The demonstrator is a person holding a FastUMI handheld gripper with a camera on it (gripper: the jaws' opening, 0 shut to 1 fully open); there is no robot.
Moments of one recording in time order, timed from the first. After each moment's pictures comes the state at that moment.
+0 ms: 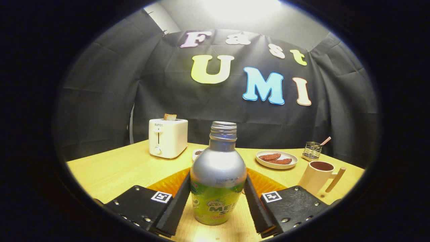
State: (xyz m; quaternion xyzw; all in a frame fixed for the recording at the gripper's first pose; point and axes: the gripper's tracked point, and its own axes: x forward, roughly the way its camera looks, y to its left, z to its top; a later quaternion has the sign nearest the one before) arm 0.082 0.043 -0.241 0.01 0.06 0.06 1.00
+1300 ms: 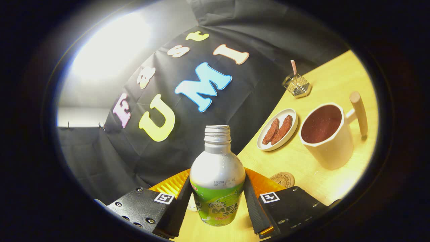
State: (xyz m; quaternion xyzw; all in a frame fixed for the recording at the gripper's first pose) arm 0.126 -0.049 -0.195 0.51 0.04 0.04 0.86
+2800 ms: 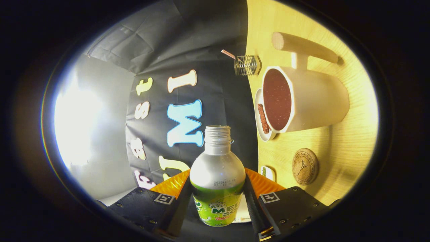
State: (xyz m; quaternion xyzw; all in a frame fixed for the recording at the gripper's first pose) arm 0.127 -0.096 -0.184 0.78 -0.03 0.00 0.63
